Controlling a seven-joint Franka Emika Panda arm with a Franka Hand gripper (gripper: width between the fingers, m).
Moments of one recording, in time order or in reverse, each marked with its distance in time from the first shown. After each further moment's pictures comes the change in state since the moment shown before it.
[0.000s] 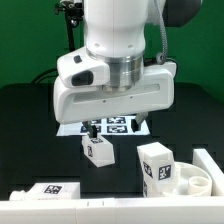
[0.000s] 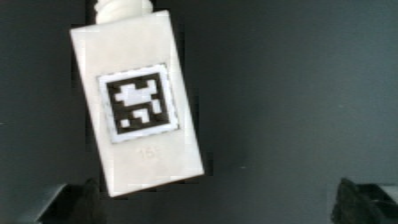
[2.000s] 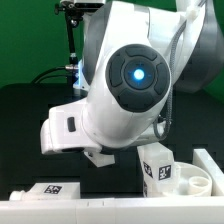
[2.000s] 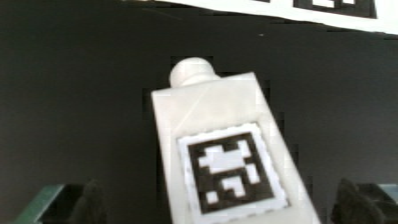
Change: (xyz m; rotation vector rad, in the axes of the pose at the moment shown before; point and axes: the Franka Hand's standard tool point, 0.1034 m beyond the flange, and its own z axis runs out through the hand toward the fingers) arm -0.010 0.034 0.043 -0.063 -0.592 0.107
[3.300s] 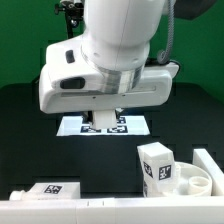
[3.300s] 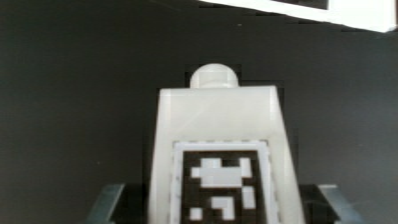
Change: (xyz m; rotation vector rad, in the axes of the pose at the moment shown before) arm -0.032 0.001 -0.075 0.000 0.350 -0.050
